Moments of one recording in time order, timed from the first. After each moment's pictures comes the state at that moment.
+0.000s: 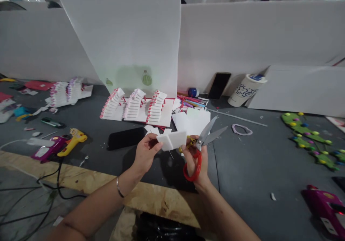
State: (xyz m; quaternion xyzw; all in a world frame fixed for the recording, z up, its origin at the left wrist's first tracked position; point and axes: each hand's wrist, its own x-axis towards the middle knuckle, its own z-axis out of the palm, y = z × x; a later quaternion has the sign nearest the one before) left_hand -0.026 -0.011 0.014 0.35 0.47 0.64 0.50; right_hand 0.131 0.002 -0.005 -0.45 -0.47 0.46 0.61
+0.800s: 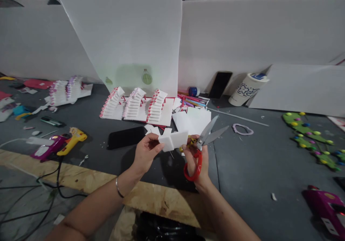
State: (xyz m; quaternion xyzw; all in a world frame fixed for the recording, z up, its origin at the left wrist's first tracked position) left_hand -0.028 -0.015 0.016 0.37 0.47 0.63 0.49; right_hand 0.132 0.001 0.000 -0.46 -0.48 0.45 0.60
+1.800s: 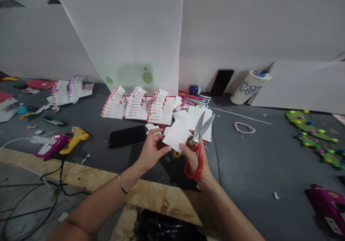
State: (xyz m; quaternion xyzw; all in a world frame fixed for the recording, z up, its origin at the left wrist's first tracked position) left_hand -0.028 -0.010 0.002 0.46 0.45 0.57 0.51; right_hand 0.127 0.010 -0.016 -0.40 -0.38 0.60 0.58
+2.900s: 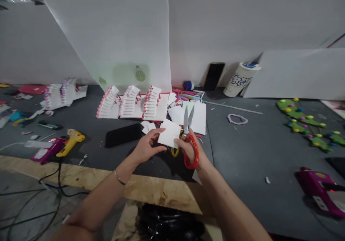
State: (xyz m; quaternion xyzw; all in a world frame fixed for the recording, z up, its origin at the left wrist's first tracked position) left_hand -0.046 -0.003 0.005 0.61 0.45 0.44 0.48; right_hand 0.140 0.022 -0.017 -0.40 -0.38 0.67 0.50
